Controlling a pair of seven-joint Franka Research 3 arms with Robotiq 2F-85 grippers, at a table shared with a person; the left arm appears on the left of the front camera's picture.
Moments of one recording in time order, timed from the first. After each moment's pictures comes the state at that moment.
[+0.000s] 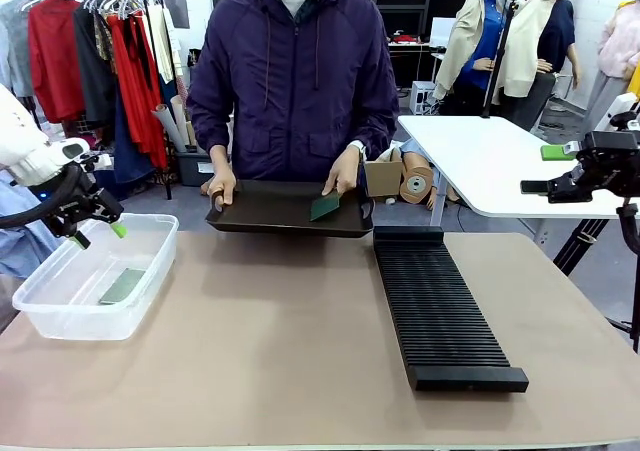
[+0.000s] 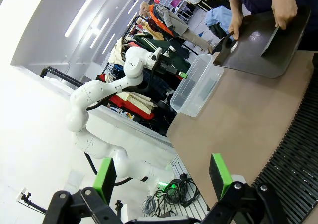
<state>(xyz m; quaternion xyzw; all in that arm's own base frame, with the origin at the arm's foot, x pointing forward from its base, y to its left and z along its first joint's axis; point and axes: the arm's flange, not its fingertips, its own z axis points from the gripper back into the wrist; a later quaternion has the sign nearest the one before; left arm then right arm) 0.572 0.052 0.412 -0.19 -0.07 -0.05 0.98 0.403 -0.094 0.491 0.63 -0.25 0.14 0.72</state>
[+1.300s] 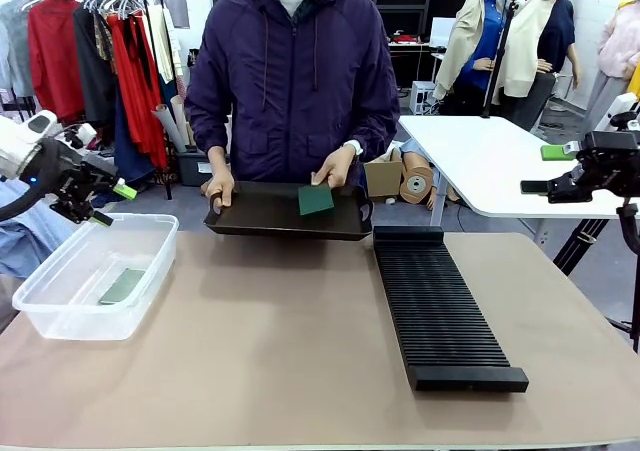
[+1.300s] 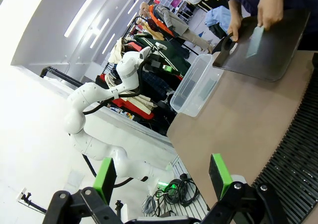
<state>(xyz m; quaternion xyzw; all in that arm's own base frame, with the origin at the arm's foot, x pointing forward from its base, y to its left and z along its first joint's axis) 0.548 0.055 0.449 -0.40 -0.11 -0.05 0.91 0.403 -0.094 0.491 0.63 -0.25 0.14 0.72</state>
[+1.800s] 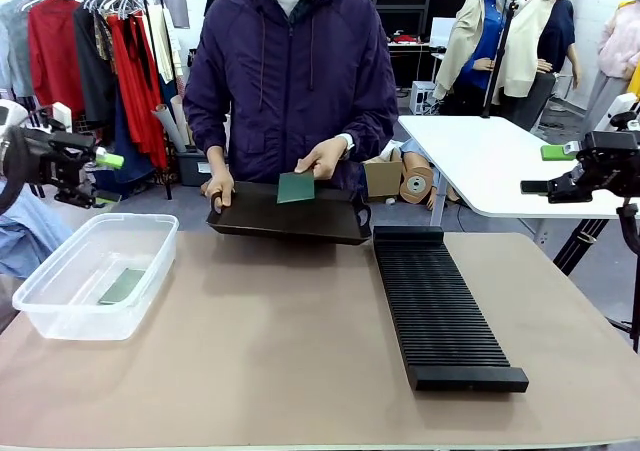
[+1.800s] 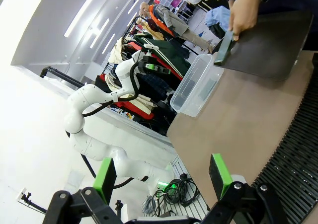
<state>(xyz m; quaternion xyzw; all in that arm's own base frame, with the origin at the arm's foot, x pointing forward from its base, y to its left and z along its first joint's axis) 0.525 0.065 0.468 -0.57 -0.16 -0.09 0.80 0.403 -0.094 0.491 0.63 -0.25 0.14 0.72</state>
